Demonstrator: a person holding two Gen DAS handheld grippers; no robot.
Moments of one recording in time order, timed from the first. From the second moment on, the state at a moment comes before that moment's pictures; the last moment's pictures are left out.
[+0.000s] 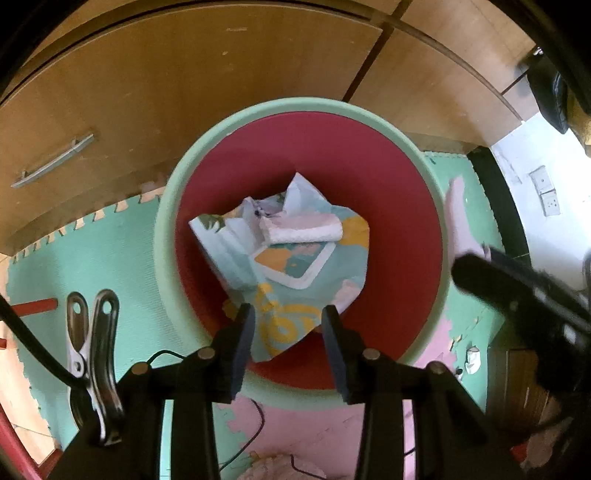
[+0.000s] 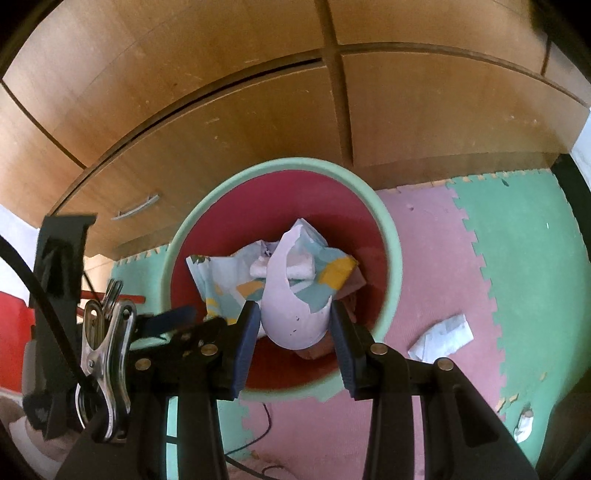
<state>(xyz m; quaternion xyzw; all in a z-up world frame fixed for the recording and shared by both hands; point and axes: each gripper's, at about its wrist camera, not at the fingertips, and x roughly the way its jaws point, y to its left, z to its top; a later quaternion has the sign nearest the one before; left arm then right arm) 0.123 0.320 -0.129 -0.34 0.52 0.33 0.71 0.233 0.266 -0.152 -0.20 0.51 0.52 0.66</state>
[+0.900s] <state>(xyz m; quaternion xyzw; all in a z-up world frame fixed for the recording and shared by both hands) 0.139 0.311 -0.106 -0.31 0.53 0.30 0.73 0.230 0.255 -0.143 -0.14 0.52 0.53 0.65</state>
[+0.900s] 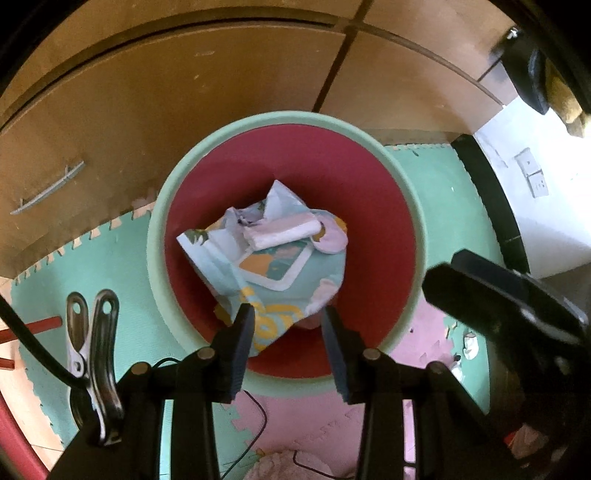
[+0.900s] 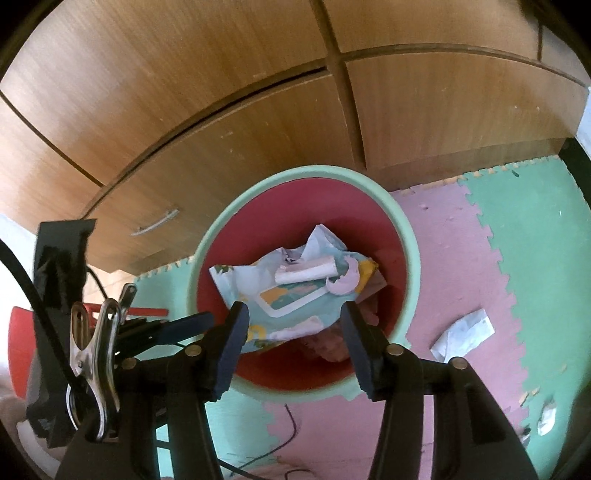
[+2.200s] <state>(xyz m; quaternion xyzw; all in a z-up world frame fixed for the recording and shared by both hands) 0.307 -0.004 -0.113 -0.14 0.59 0.08 0.79 0.273 -0.131 -0.168 0.08 0.52 0.34 0.78</state>
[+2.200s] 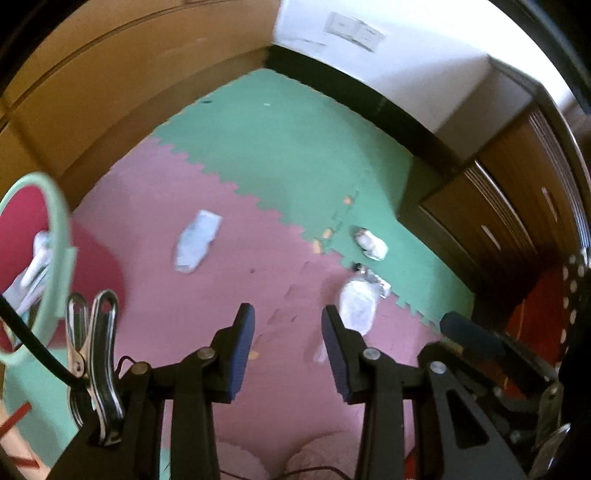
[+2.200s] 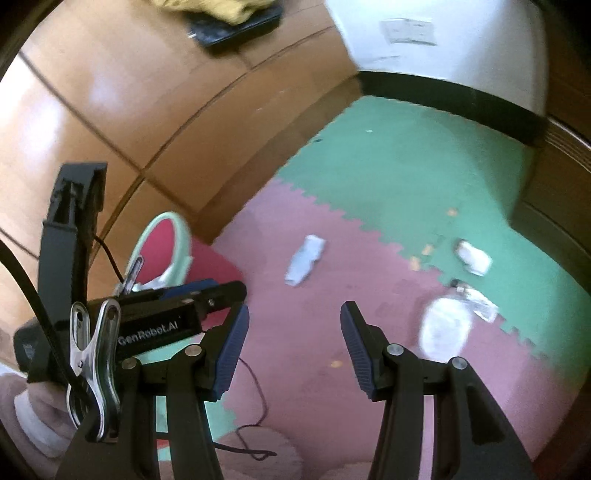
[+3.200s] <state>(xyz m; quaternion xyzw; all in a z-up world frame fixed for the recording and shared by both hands) 0.441 -0.133 -0.351 -0.04 0.70 -0.10 0.71 0.343 -0.301 -0.395 0.23 0.56 0.05 0.79</state>
